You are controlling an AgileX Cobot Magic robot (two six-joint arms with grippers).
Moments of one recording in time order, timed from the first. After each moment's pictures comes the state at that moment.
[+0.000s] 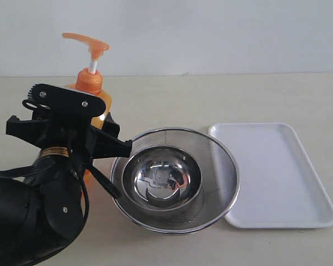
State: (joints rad) left arm -0.93 1.77 -0.63 -1.20 -1.13 0.80; right arm 0.02 0.00 -0.19 0.20 0.08 0.11
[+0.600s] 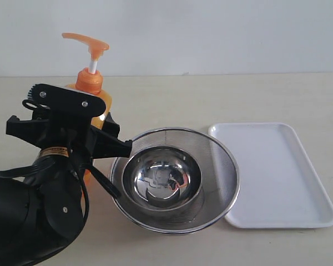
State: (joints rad) left arm -0.93 1.77 -0.63 -1.20 -1.13 0.80; right arm 0.02 0.03 -0.19 0.21 -0.01 0.11
